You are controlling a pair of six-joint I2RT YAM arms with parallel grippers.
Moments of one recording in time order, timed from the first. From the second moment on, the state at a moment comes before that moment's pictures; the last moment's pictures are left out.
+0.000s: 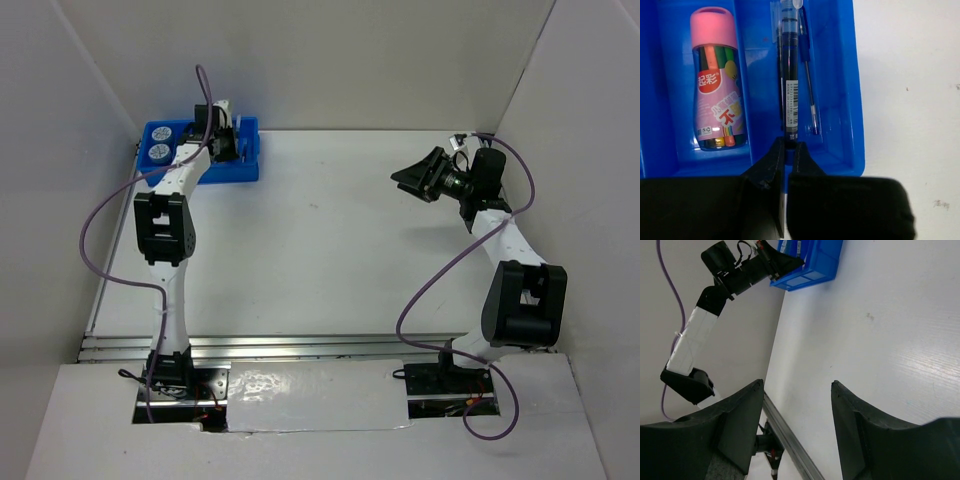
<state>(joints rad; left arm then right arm) -0.04 2.37 2.17 -0.47 0.11 -0.16 -0.13 1.50 1.04 0.16 -0.95 0.80</state>
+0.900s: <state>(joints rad) -0.04 1.91 1.98 -0.34 0.19 -0.13 -0.12 1.49 1.12 -0.04 -0.91 0.58</state>
